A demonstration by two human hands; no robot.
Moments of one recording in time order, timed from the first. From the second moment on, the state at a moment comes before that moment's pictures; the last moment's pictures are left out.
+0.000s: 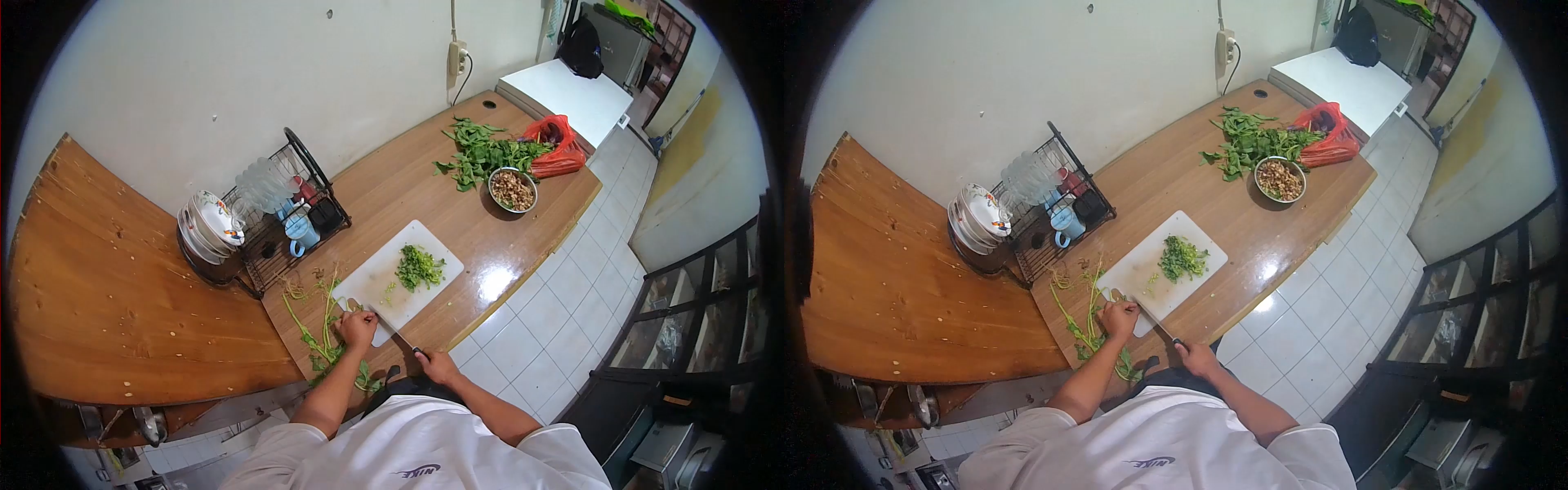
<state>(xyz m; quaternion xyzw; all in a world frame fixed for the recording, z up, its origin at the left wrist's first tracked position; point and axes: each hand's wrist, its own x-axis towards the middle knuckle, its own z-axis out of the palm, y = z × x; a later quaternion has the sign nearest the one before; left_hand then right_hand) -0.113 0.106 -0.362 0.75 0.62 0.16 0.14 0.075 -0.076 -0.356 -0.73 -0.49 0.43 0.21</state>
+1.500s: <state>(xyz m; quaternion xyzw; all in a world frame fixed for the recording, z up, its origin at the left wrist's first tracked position) -0.116 0.099 -0.369 0.76 0.61 0.18 0.10 0.077 -0.074 -0.356 -0.72 -0.51 0.43 0.20</state>
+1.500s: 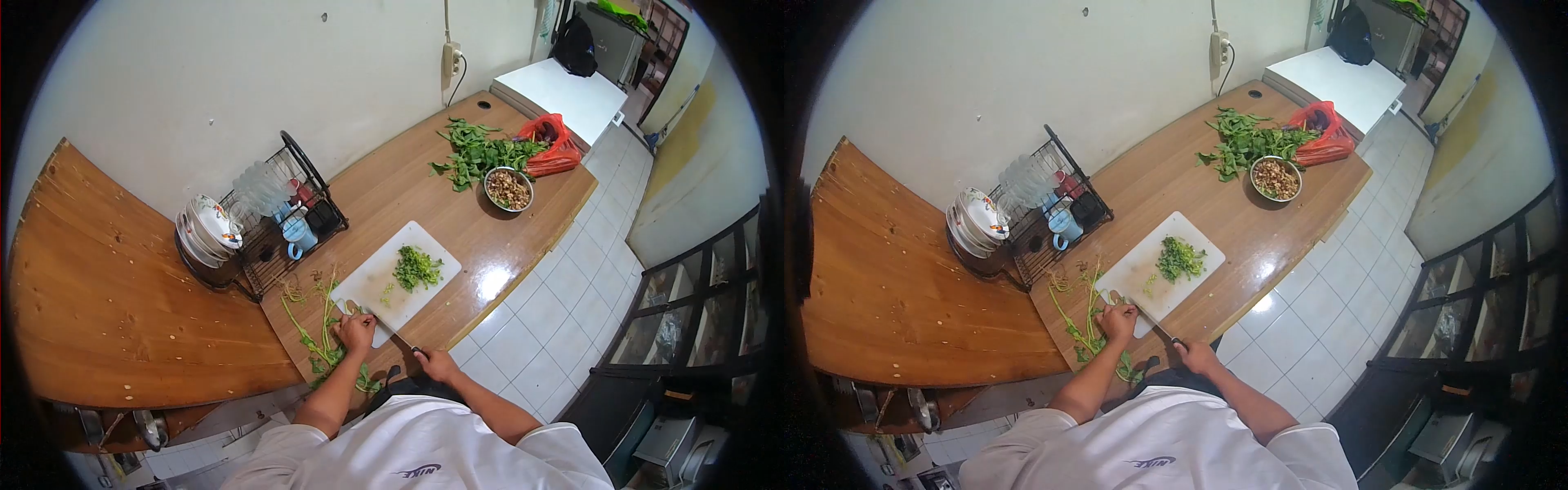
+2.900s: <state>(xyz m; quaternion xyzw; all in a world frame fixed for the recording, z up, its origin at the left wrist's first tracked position) -0.118 0.096 -0.352 0.80 0.56 0.19 0.12 0.067 -0.061 -0.344 -0.75 -0.49 0.40 0.22</state>
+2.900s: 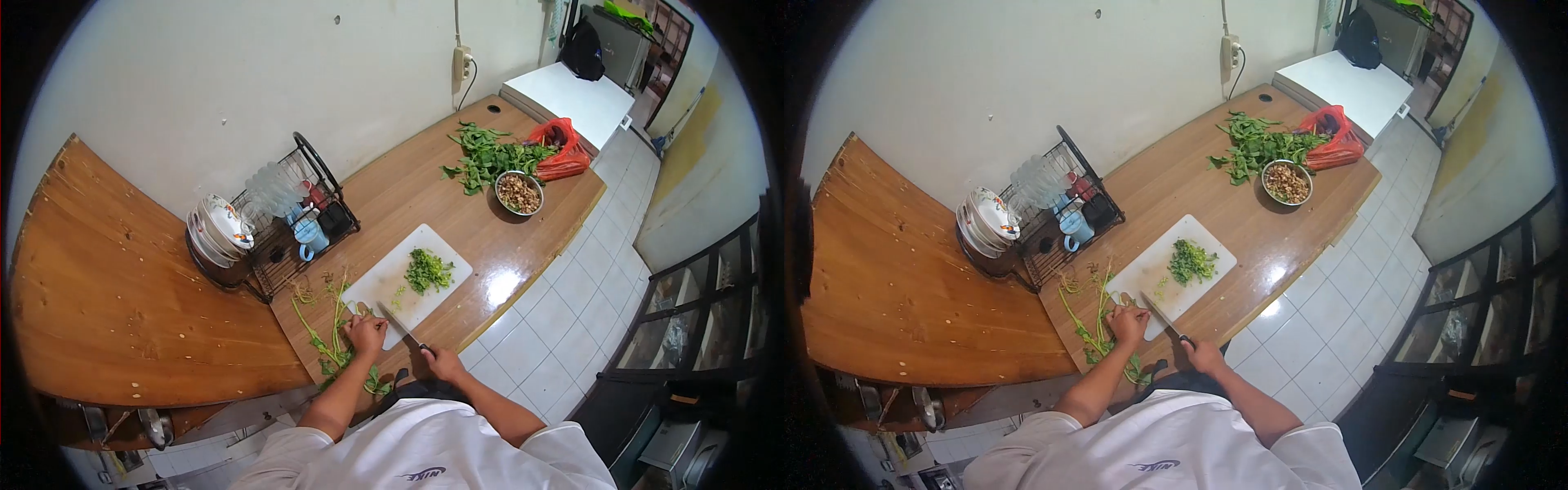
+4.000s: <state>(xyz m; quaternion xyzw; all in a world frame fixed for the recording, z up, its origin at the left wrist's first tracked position) -0.120 0.112 -0.362 0.69 0.67 0.11 0.23 0.076 -0.082 -0.342 -0.73 -0.49 0.41 0.24</state>
